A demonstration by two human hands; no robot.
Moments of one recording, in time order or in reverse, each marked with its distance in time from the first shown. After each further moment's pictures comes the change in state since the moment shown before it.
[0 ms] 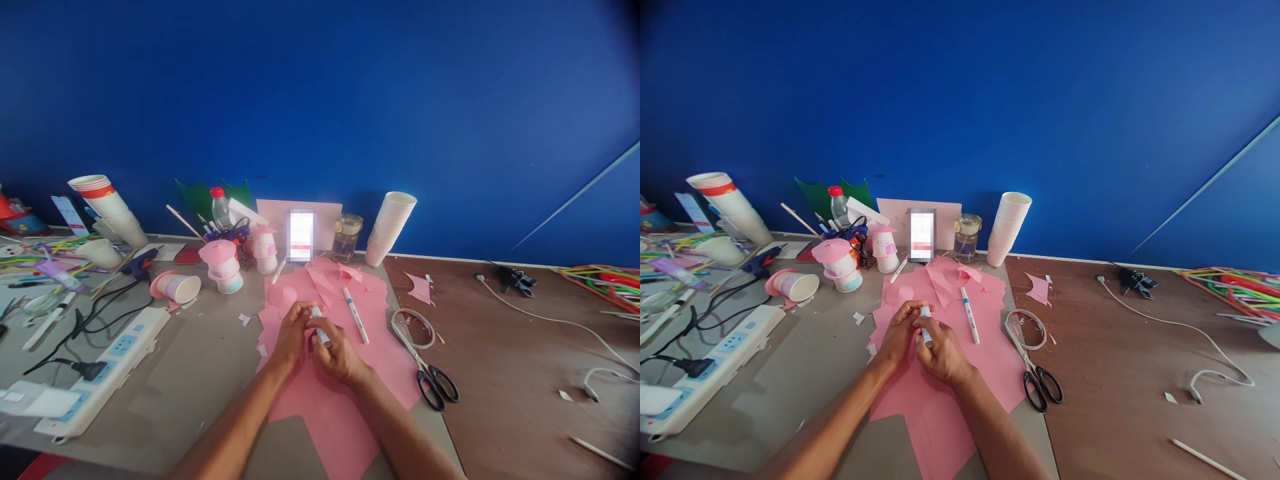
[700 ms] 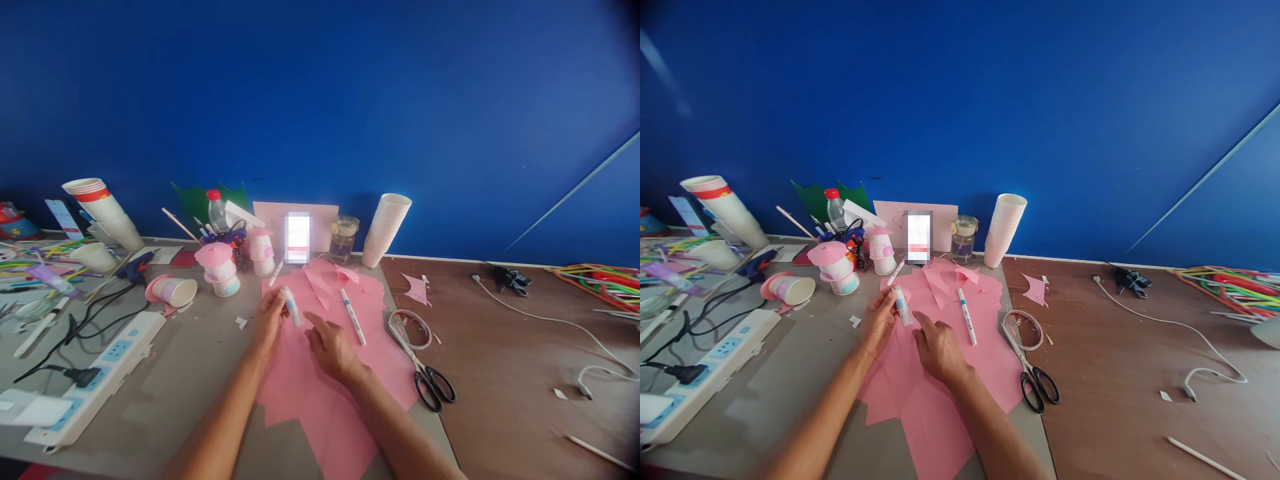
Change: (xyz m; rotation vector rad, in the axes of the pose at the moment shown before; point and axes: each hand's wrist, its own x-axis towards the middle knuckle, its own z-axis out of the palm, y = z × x) left_hand 0.030 0.013 -0.030 -0.180 0.154 0.109; right_hand 0.003 0.003 0.001 -0.273 -0.056 0.131
